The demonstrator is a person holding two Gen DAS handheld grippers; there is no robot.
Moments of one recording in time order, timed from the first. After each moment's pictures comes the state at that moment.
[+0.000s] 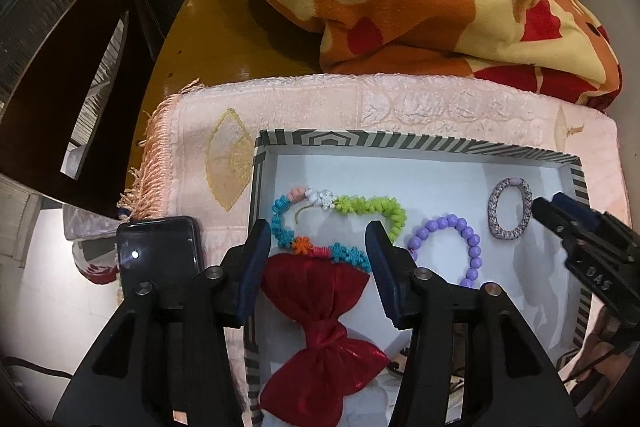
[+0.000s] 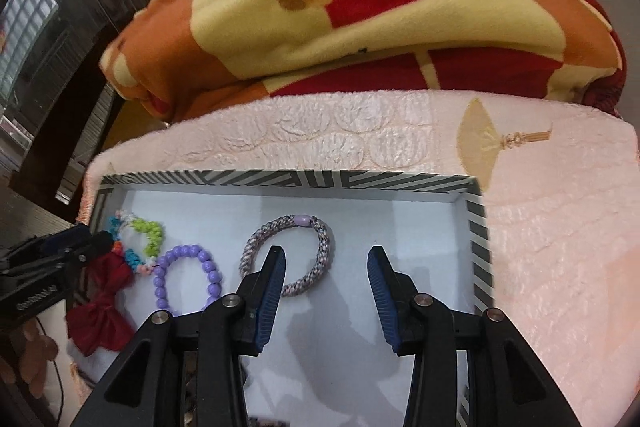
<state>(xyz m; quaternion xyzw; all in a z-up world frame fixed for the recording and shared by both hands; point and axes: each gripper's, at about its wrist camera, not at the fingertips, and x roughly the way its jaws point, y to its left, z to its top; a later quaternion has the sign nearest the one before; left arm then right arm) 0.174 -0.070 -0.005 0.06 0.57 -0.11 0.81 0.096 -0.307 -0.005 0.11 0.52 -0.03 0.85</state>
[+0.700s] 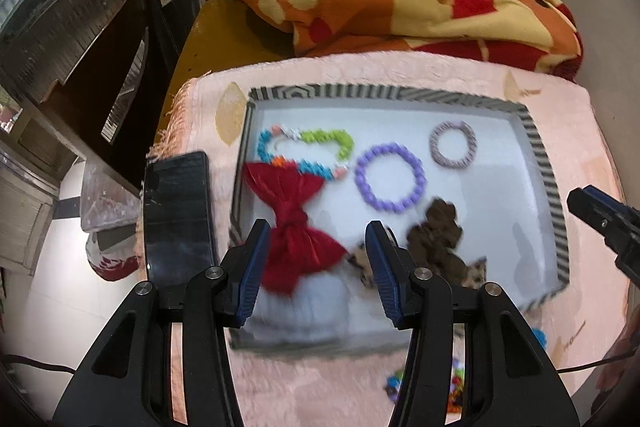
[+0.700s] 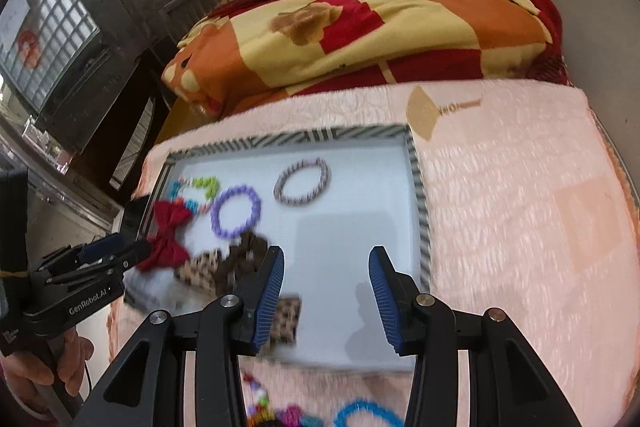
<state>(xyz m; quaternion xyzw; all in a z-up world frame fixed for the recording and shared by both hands) 0.068 -0.078 0.037 0.08 0.53 -0.11 0.84 -0.028 -0.307 0.047 0.14 0.48 -0.02 0.87</state>
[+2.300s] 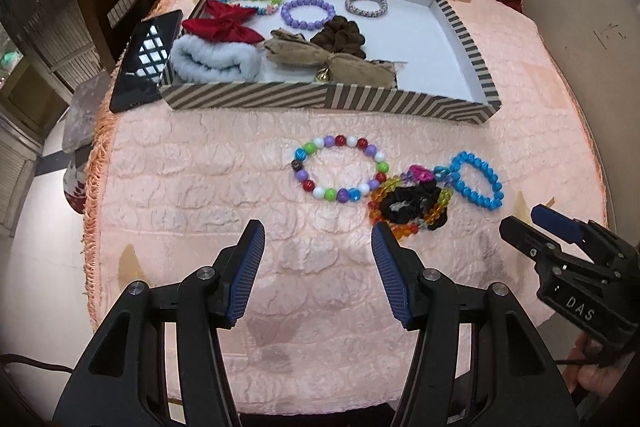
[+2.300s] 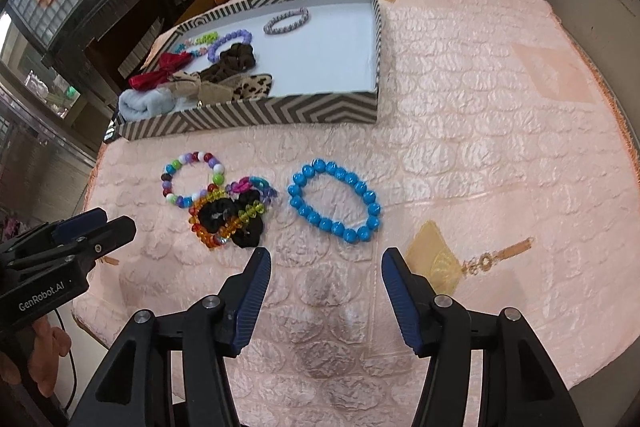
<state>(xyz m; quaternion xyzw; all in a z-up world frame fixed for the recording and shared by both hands) -0.117 -0.085 0.005 0.05 0.57 -0.13 0.81 -0.186 -0.294 -0.020 0.12 0.54 0.00 0.83</state>
